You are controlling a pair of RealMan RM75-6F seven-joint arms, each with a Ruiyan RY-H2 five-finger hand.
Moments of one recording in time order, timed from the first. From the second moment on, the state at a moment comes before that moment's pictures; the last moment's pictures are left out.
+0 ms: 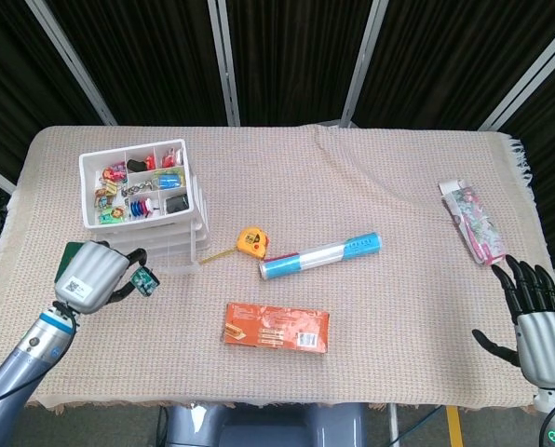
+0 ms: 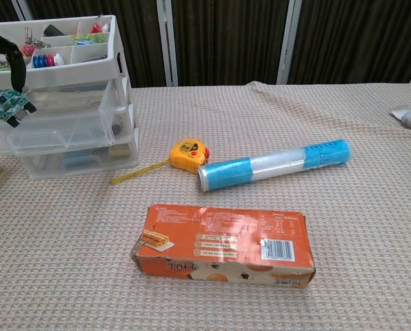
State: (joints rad) left arm -0.53 -1.03 -0.08 -1.92 1.39 1.17 0.43; right arm 0.04 -1.12 0.08 -1.67 -1.63 1.65 -0.06
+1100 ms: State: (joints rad) left arm -0.55 -1.04 -0.10 -1.86 1.36 1.17 0.49; right arm 0.04 -1.12 0.08 -1.67 -1.63 1.63 -0.06
